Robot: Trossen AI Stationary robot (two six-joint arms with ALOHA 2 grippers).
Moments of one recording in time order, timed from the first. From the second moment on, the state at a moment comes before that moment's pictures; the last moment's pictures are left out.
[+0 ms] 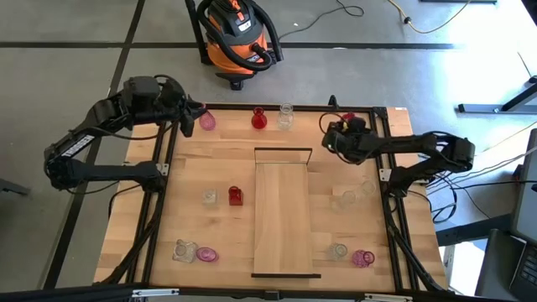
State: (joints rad) left arm 0.52 0.89 1.28 -0.85 -0.04 -0.23; right arm -0.40 1.37 0.60 -0.36 1.11 1.16
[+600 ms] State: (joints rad) left arm 0.53 0.90 1.28 -0.85 -0.04 -0.23; right arm -0.66 1.39 0.60 -0.18 0.88 0.96
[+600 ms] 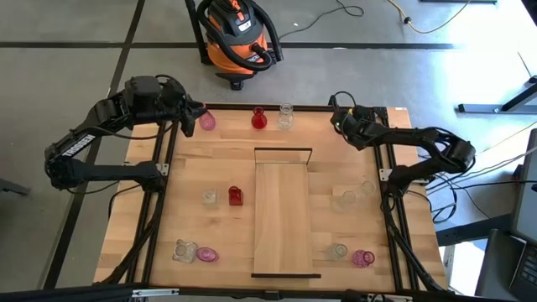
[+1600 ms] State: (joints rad) left arm 0.50 0.90 1.28 -0.85 -0.03 -0.26; right arm -0.52 1.34 0.60 -0.20 0.71 0.96
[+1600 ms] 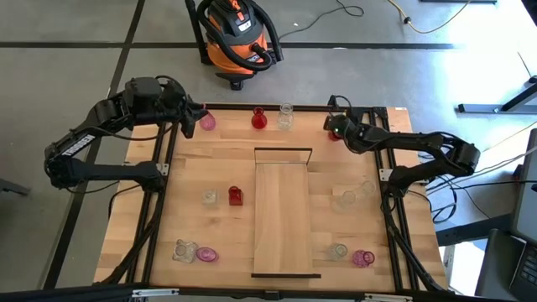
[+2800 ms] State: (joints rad) left arm 0.48 0.90 1.28 -0.84 -0.03 -0.22; right arm 0.15 1.06 0.93 -0.65 0.69 0.91
